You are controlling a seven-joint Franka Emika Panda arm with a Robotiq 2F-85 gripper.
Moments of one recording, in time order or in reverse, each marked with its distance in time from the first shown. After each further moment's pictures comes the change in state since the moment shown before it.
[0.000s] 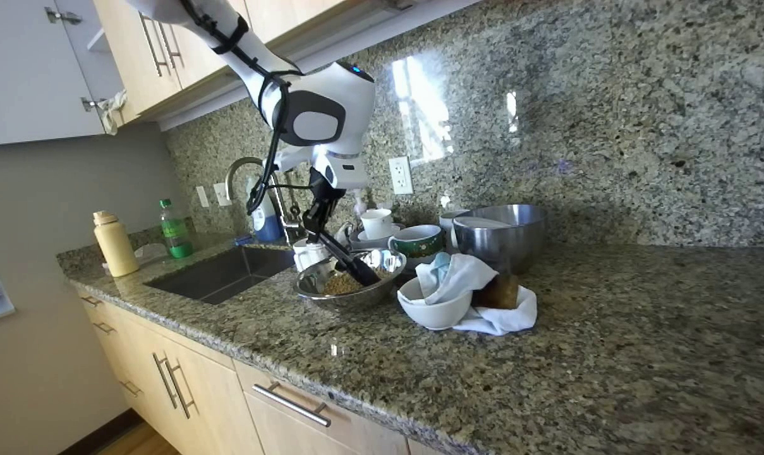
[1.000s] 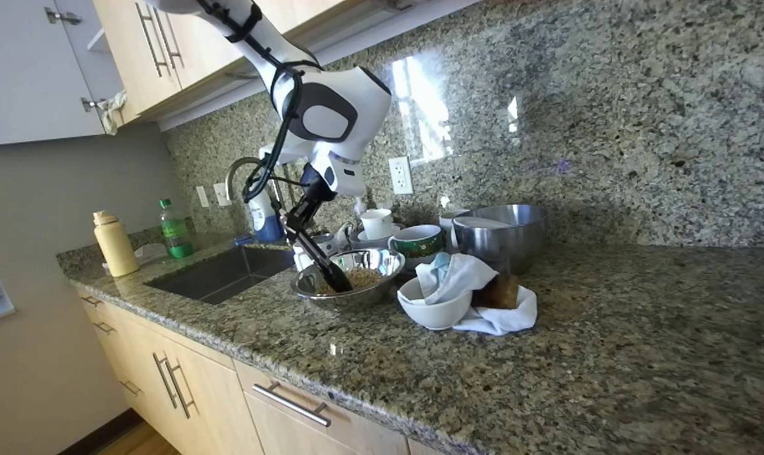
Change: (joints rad) arm -0.044 -0.007 -0.009 0.009 0.067 -0.265 -0.092
